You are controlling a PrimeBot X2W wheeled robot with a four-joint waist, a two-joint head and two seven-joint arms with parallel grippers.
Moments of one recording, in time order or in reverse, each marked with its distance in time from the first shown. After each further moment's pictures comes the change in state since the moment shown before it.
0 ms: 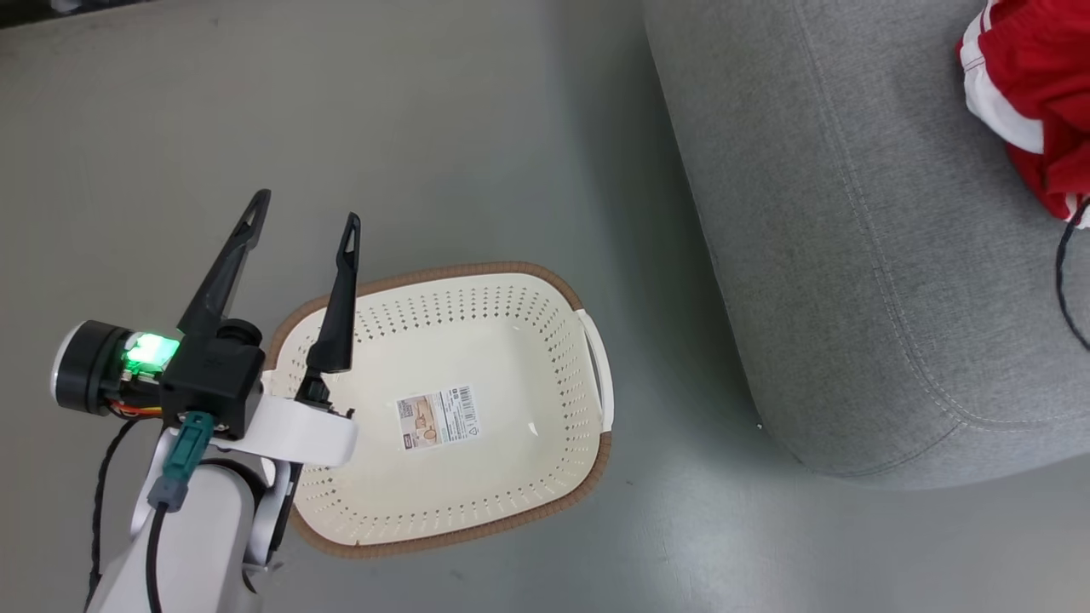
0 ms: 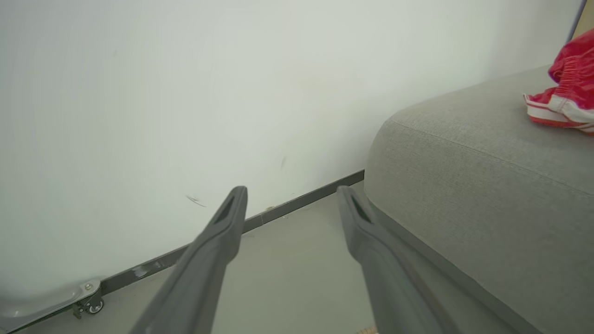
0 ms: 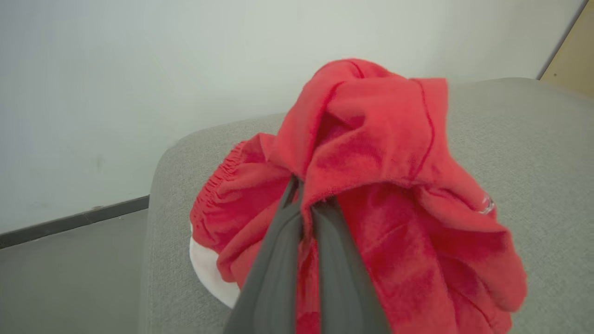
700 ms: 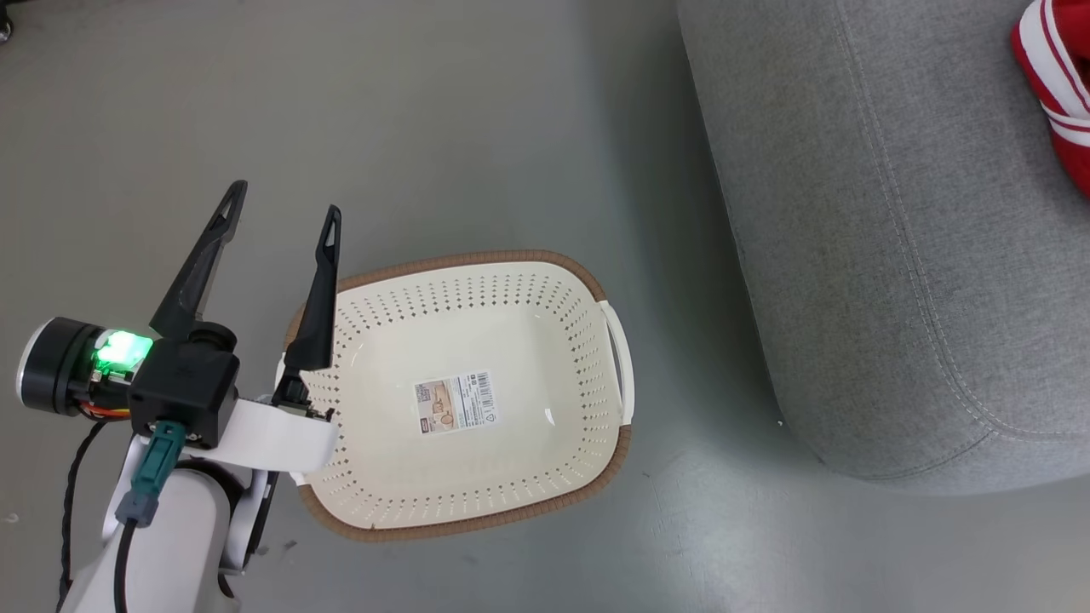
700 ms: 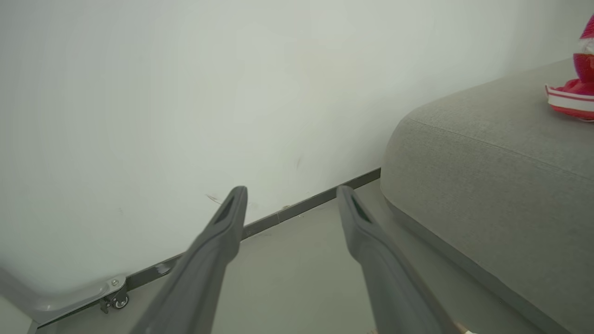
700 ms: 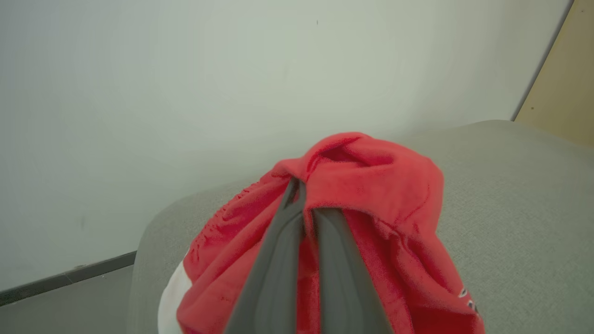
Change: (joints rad) left arm 0.018 0.031 0.017 -0.065 -0.001 0.000 0.011; right arm -0.125 -0.098 -0.105 -0.077 -0.012 0.000 0.104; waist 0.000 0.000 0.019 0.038
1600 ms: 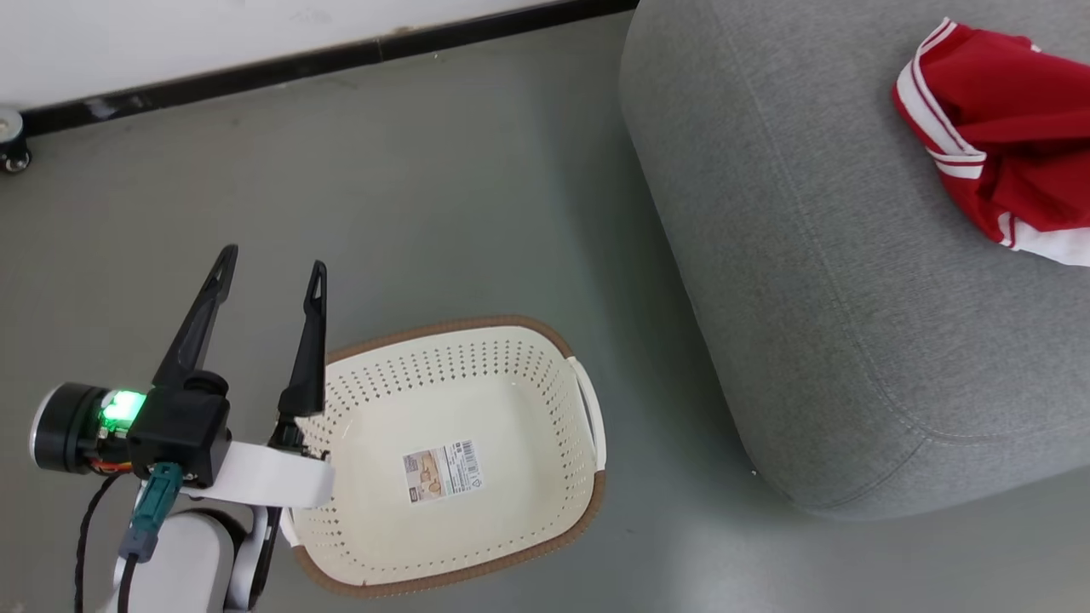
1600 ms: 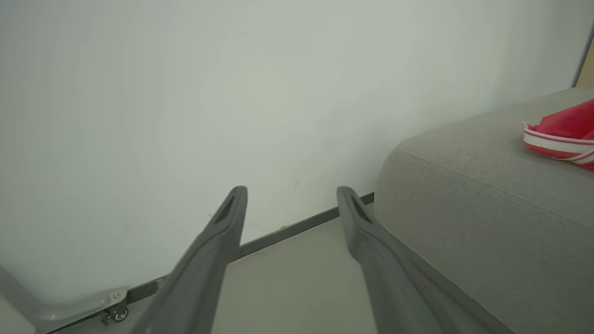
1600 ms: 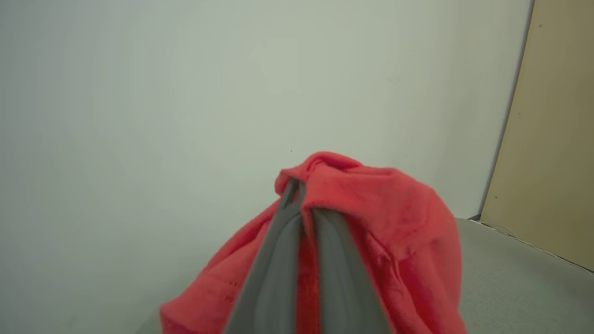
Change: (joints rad) left arm 0.102 -0.028 0.032 0.051 -0.033 0.026 -0.044; right arm 0.049 -0.141 0.039 -0.289 0.144 0.000 0.128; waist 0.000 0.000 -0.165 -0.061
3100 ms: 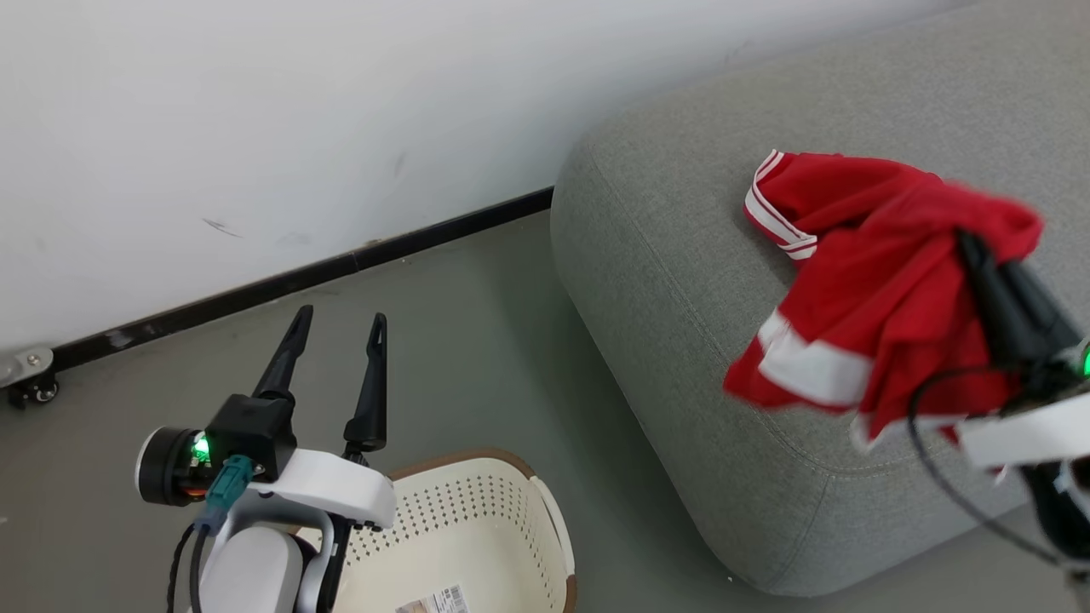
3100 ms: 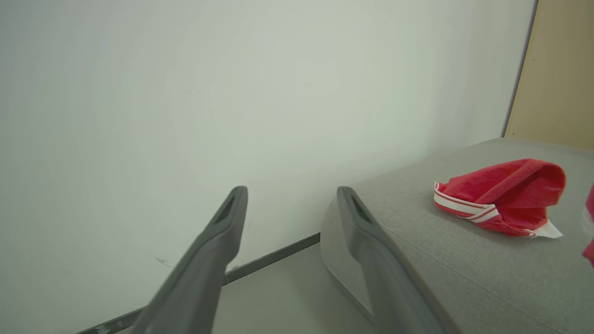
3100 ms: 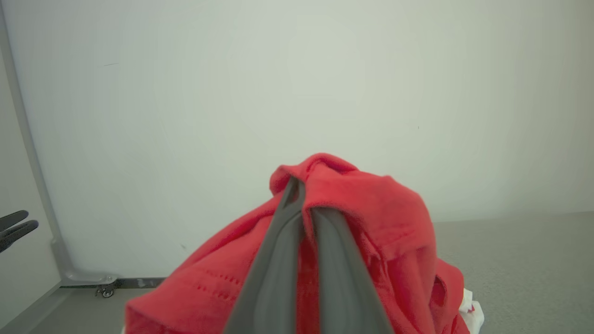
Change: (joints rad) left arm -0.026 -0.128 -0.037 0.220 -0.082 -0.025 0.000; right arm 0.747 0.211 0.341 -0.587 0.102 0.000 -0.130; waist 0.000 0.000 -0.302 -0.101
